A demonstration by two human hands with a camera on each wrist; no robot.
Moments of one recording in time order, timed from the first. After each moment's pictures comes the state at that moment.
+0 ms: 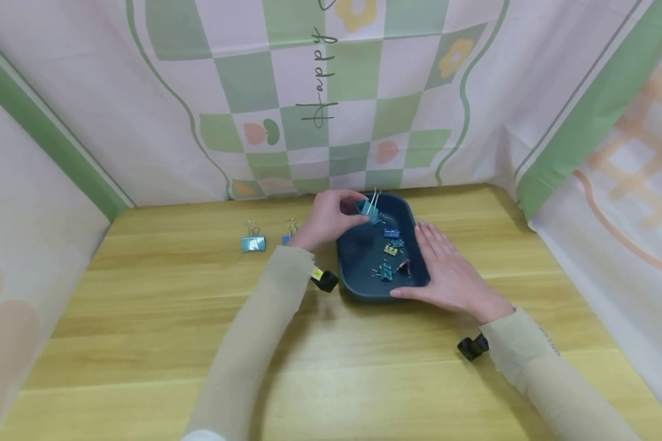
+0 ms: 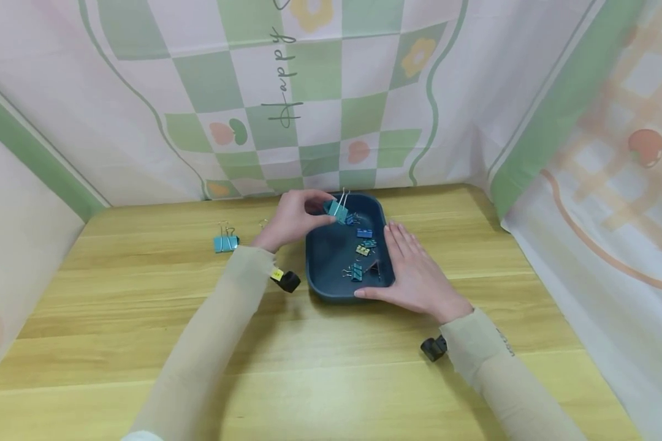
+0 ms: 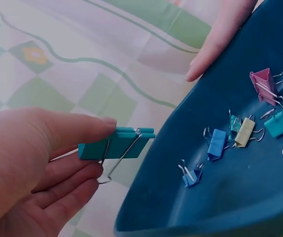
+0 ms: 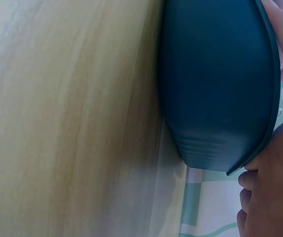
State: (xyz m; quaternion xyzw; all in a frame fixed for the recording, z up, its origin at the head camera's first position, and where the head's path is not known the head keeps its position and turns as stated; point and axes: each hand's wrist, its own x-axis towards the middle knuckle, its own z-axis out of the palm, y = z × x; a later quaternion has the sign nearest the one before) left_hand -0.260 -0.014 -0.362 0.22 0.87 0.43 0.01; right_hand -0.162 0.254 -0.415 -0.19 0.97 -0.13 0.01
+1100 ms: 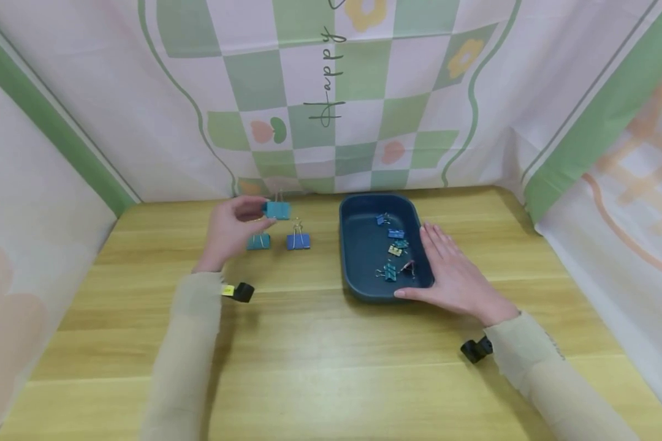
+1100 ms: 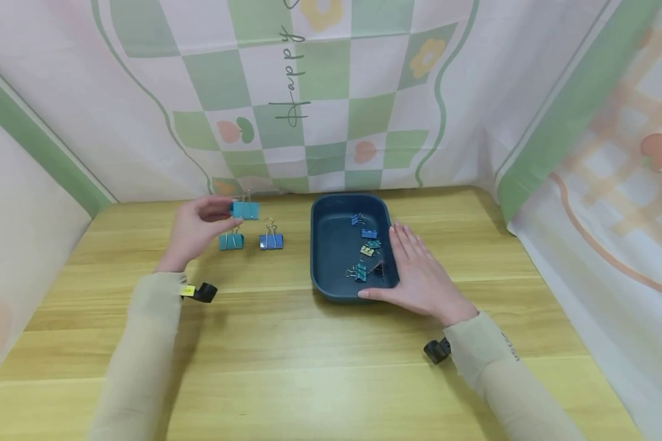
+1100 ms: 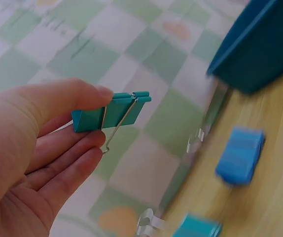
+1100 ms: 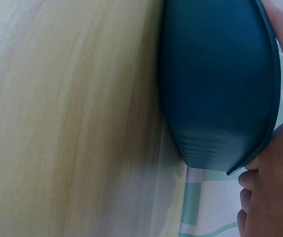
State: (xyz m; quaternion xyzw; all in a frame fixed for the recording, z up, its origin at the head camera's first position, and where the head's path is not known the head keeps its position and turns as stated) left_hand -0.230 -0.182 -0.377 0.09 0.82 0.55 -0.06; right_hand -0.162 0.253 -0.415 -0.20 0.97 -0.12 0.01
